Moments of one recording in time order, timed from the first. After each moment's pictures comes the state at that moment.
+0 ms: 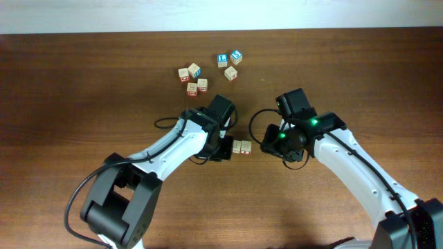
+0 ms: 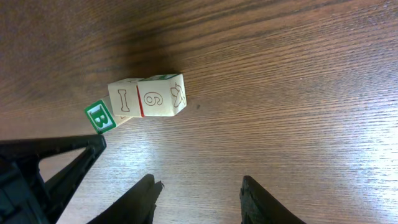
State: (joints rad) left arm -0.57 1.87 1.24 -0.78 0.16 -0.39; right arm 0.35 1.54 1.09 -0.84 -0.23 0.67
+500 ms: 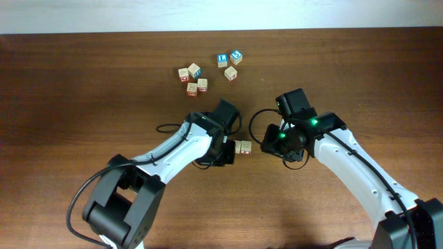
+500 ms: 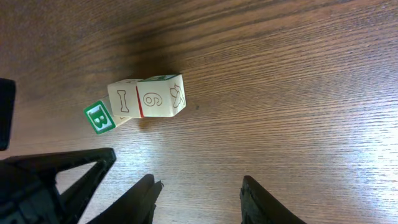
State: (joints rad) left arm -0.61 1.87 1.23 -0.80 0.14 -0.48; right arm 0.35 1.54 1.09 -0.84 -0.23 0.67
